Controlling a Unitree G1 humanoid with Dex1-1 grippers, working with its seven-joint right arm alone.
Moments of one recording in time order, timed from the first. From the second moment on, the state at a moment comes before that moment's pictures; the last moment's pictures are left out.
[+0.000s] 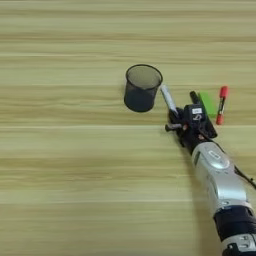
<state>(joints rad) -0.15 -0.12 -0.11 0.32 0.08 0.03 0.20</state>
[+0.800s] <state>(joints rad) -0.14 -0.16 -0.21 0.17 0.11 0.08 0.18</state>
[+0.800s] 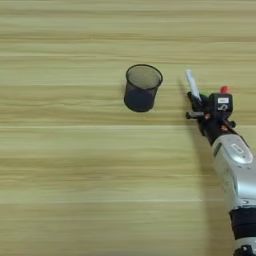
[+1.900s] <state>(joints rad) -0.16 -0.29 -0.38 0.48 0.15 -0.02 0.16</state>
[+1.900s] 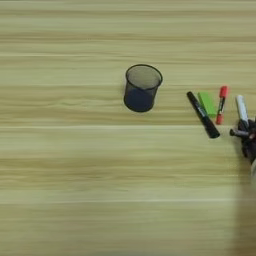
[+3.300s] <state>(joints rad) -0.07 -0.28 -0.33 0.25 0.15 -0.01 0.14</state>
